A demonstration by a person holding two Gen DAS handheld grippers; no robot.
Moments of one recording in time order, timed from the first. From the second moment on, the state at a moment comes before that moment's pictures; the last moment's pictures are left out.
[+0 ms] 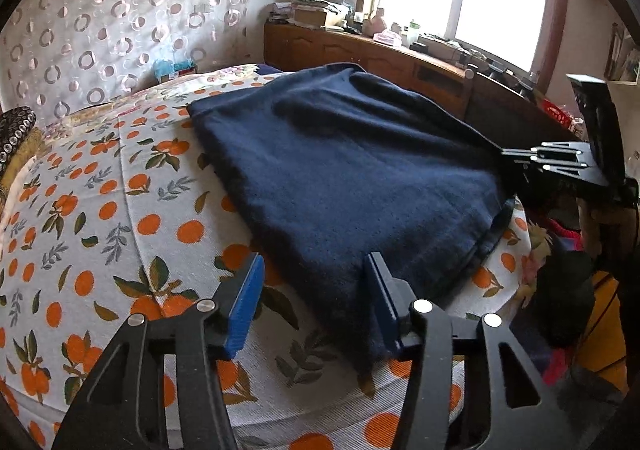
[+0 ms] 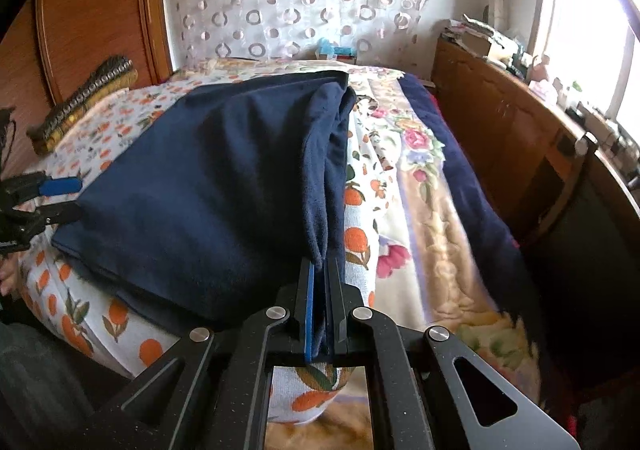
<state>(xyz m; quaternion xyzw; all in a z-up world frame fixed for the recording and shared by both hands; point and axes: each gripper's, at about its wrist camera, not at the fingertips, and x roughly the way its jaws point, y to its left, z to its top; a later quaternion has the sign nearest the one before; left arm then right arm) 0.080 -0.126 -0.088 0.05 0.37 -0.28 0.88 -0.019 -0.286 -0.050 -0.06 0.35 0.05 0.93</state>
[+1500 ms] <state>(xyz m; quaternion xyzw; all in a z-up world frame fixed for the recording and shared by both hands) 0.106 -0.134 -0.009 0.00 0.31 -0.34 0.89 -0.025 -0.231 -0.072 -0.13 0.37 0.18 0.90</state>
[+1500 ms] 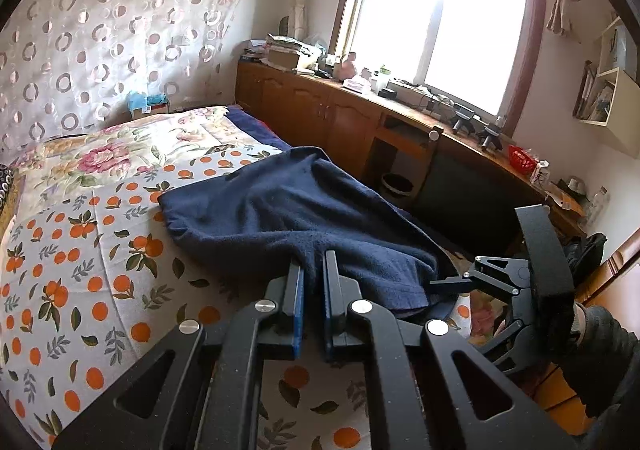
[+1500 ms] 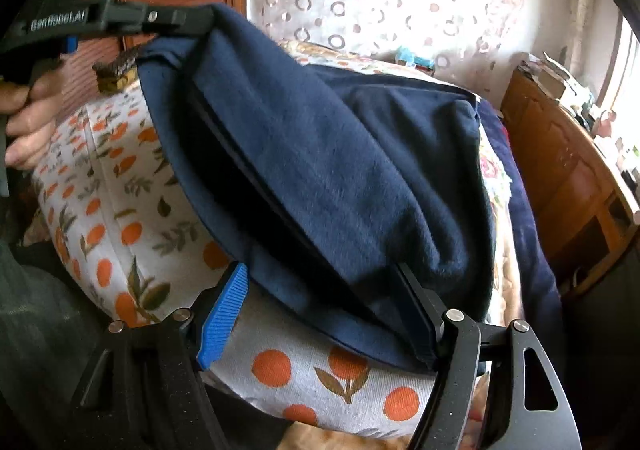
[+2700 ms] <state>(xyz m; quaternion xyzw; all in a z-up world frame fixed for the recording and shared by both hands) 0.229 -0.107 -0.009 0.00 0.34 -0.27 0.90 0.151 -0.209 -0.002 -0.18 0.25 0.12 0.95</state>
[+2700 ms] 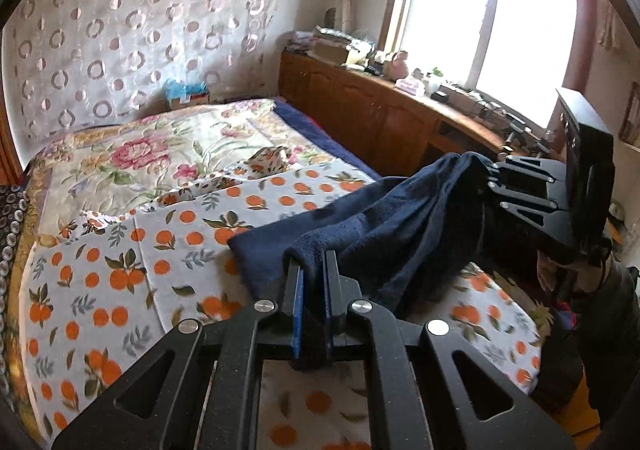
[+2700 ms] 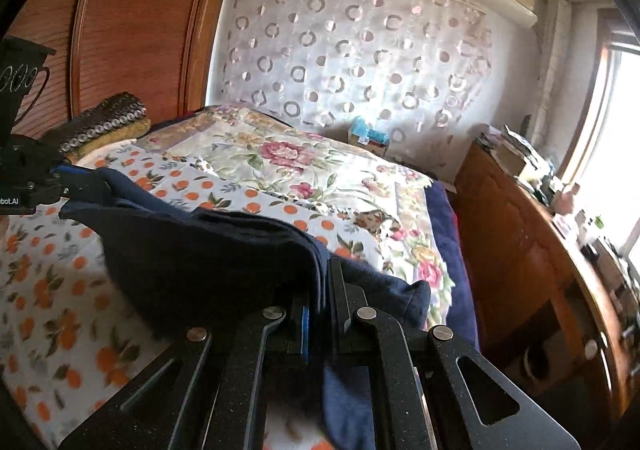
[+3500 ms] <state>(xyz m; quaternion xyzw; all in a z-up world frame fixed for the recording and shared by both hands) 0.292 -0.086 -0.036 0.01 0.37 -0.25 0.89 0.253 -0.229 0.023 -0.17 0.28 0.11 0.94</state>
